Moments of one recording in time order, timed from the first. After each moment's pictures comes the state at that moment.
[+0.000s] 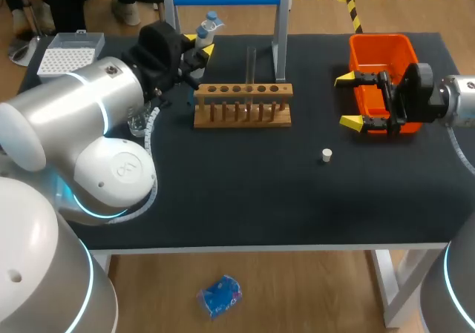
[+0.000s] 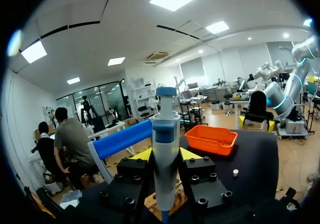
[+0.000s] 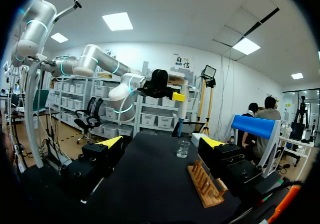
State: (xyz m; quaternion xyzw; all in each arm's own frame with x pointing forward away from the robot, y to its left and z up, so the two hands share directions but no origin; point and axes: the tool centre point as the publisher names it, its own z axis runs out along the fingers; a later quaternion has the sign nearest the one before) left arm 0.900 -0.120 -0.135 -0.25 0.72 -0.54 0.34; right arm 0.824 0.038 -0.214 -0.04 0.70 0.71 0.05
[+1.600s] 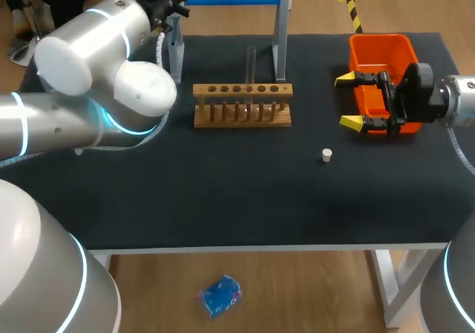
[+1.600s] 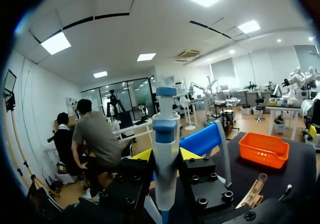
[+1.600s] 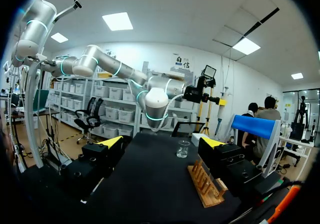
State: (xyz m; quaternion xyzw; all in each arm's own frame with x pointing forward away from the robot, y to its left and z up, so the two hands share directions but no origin) left arm 1.103 -0.067 -0.127 -0.34 0.67 -0.52 0.41; right arm 0.824 0.038 -0.214 -0.04 0.70 0.71 0.05
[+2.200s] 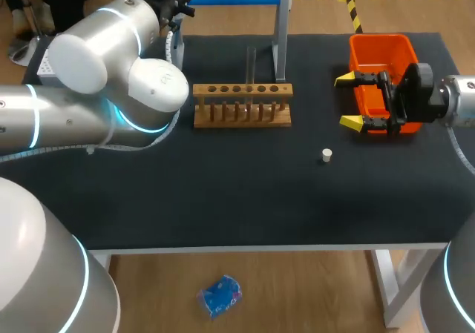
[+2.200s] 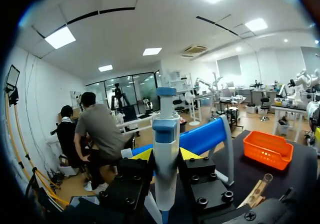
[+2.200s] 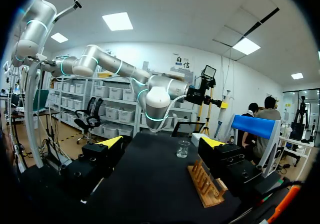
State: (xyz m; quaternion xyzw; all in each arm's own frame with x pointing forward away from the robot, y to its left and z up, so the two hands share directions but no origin) left arm 1.113 -0.066 -0.143 -0.38 0.67 -0.50 0.40; right arm 0.824 0.038 -0.214 -0.04 0.70 0.71 0.05
